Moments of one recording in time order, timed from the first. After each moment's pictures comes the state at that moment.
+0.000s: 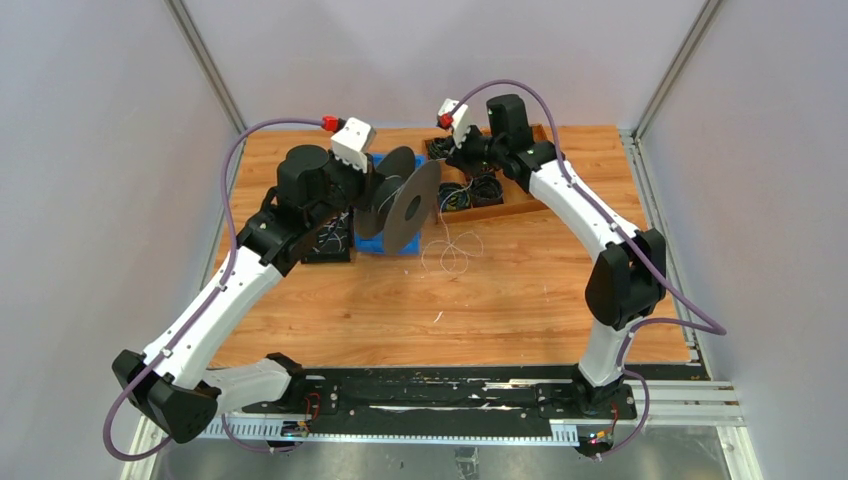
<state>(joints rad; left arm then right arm) -0.54 1.13 1.23 -0.31 0.03 -0.01 0.46 1.82 1.71 -0.41 -0.46 -0.54</state>
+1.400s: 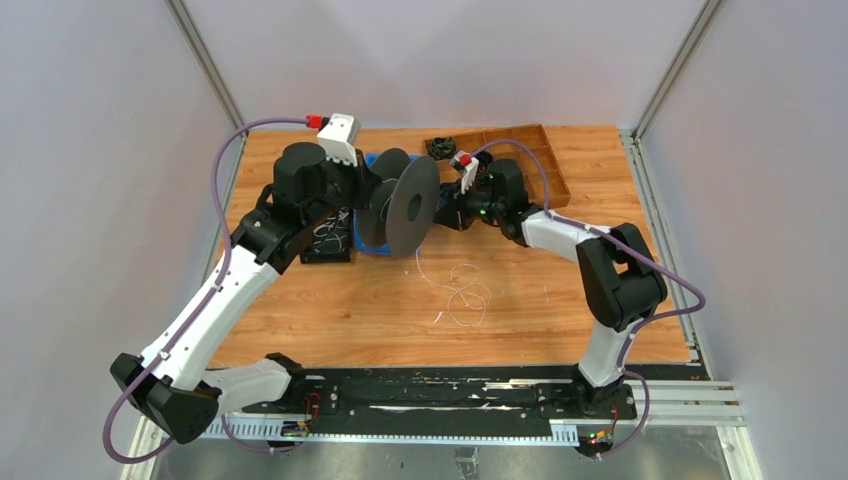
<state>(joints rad) -0.52 1.13 1.27 -0.40 -0.02 -0.22 0.46 1.81 1.10 0.29 -0.73 0.09</state>
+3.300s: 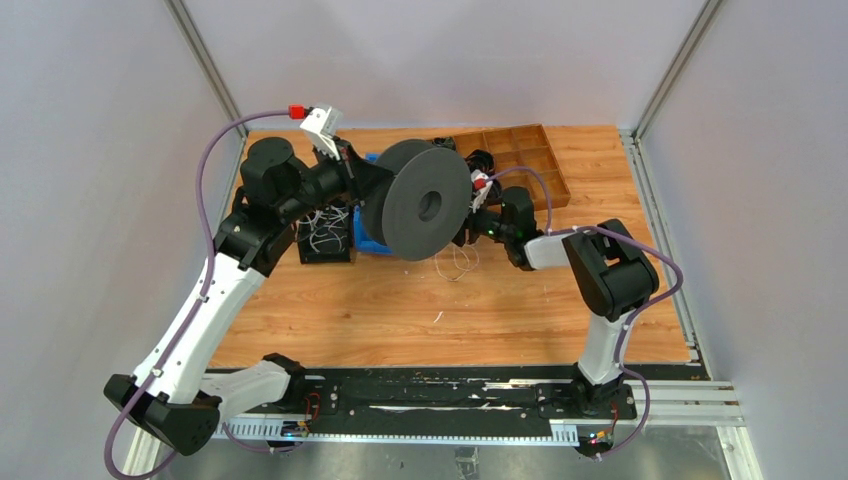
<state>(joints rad) -0.43 1.08 1.28 -0.29 0.38 -0.35 0.42 1.88 0.85 0.76 -0.68 0.09</state>
